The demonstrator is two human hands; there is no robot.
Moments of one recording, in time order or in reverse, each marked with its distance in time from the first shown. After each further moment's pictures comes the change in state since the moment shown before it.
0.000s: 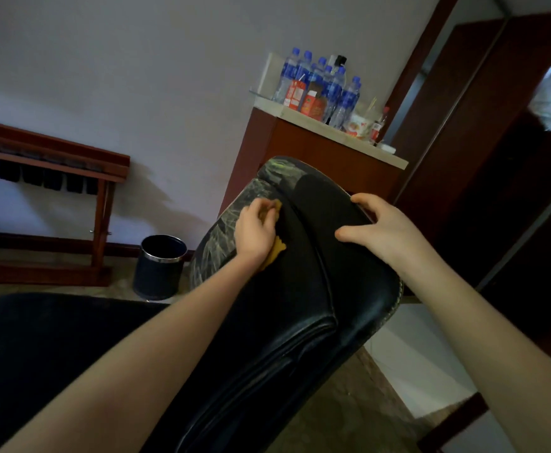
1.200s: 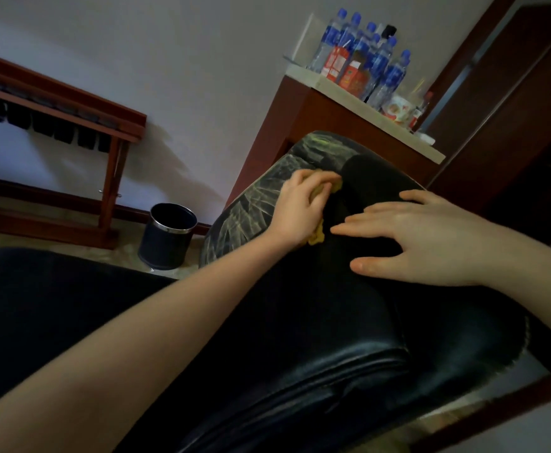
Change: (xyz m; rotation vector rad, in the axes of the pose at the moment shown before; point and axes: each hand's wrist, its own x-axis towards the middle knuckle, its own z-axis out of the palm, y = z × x) left_hand 0.015 -0.004 0.003 -0.110 -0.148 0.333; right_hand 0.015 -0.036 0.019 -1.126 -0.501 -0.491
